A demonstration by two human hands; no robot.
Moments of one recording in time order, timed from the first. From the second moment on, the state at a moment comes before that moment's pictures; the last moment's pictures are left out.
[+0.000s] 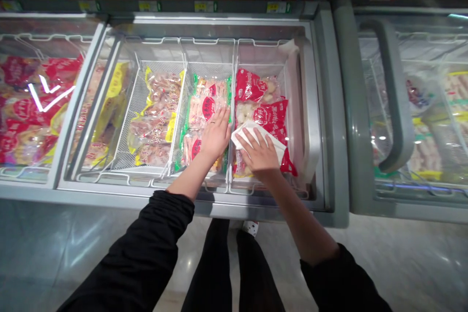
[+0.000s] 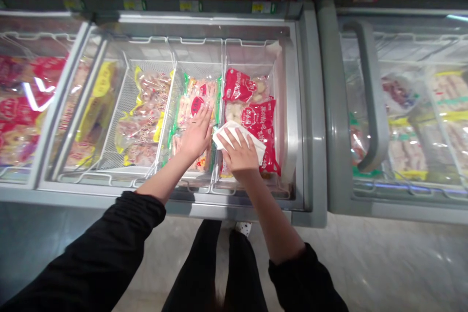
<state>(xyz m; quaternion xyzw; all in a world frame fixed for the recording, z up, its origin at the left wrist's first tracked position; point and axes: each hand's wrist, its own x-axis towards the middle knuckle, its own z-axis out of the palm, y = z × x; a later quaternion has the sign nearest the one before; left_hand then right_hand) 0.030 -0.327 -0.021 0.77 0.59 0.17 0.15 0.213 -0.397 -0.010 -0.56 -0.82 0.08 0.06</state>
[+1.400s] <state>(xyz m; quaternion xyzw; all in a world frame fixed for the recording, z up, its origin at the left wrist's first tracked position) 0.029 -0.331 -0.013 0.79 0.58 0.14 0.13 0.217 -0.306 -0.006 -0.64 -0.77 0.05 0.06</state>
